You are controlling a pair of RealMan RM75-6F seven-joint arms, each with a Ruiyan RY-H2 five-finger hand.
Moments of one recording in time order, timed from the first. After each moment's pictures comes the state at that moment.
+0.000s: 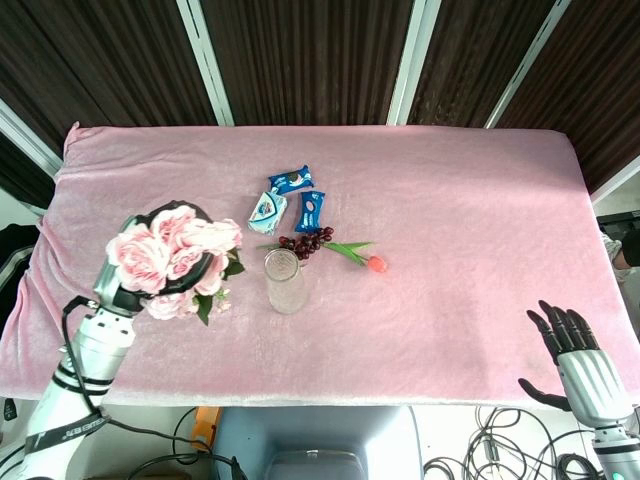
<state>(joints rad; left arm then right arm) -0.61 -0.93 -0.56 -2.36 1.02 1.18 -0.60 0.03 -1.05 -0.05 -1.67 -1.66 1.49 -0.02</state>
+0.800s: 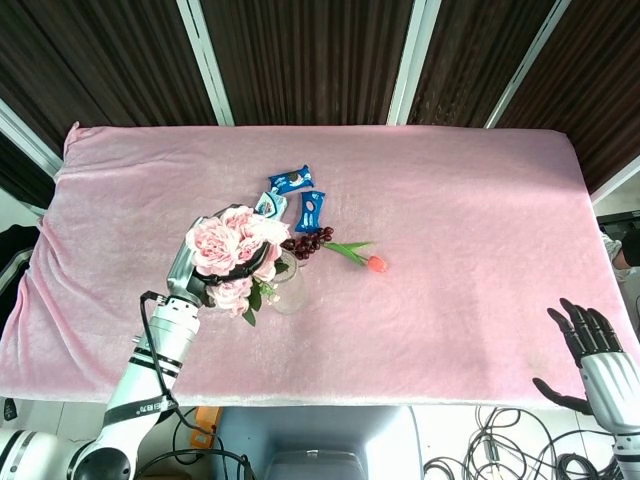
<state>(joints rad) -0.90 -1.21 -0.59 -2.36 0.48 1.38 -0.22 0.00 -1.01 -0.05 -1.65 -1.68 1.57 0.09</state>
